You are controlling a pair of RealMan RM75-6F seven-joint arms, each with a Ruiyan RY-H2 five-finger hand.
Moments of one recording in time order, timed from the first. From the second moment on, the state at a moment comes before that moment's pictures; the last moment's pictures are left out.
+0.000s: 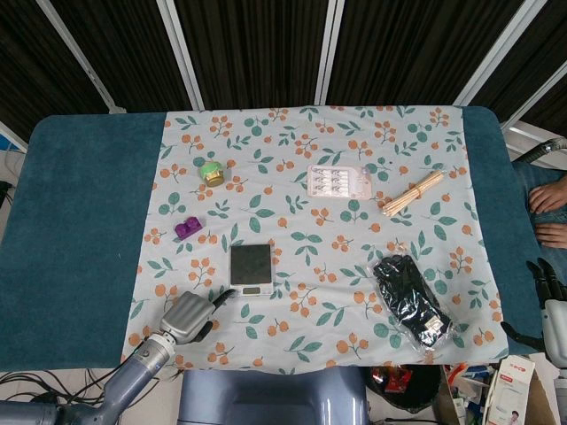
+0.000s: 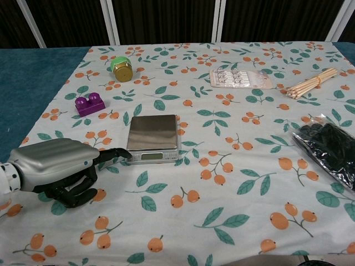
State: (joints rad) left arm -0.60 -1.54 0.08 -1.77 1.10 1.00 0.65; right arm 0.02 -1.04 0.09 -1.68 -1.36 1.45 0.01
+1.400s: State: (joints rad) left arm -0.61 -1.54 0.08 -1.77 1.09 1.01 0.67; right arm 0.02 -1.04 0.09 -1.68 -1.36 1.45 0.01
